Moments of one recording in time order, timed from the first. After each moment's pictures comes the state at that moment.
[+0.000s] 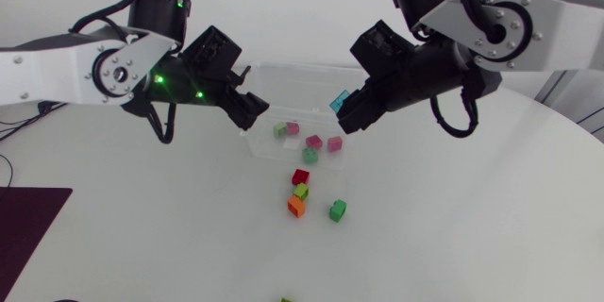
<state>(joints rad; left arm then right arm) -0.40 1.57 1.14 -0.19 0.19 0.44 0.48 1.54 1.27 -0.56 -0.12 -0.30</state>
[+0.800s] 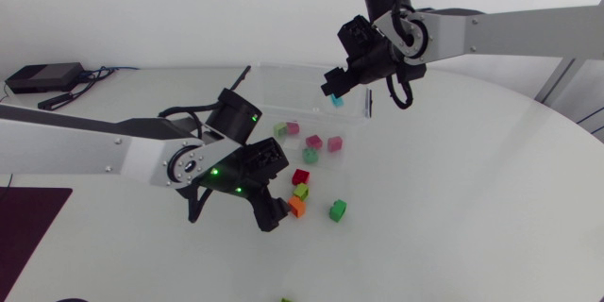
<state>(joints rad) -0.61 1.71 0.92 -0.22 0.19 0.52 0.39 1.91 1.51 -0.29 0.02 -0.25</state>
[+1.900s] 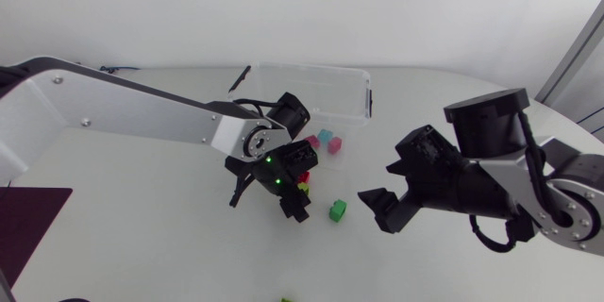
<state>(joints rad) -0.68 2.02 1.26 -0.48 0.11 0.38 0.49 1.15 0.59 -0.23 -0.10 -0.21</state>
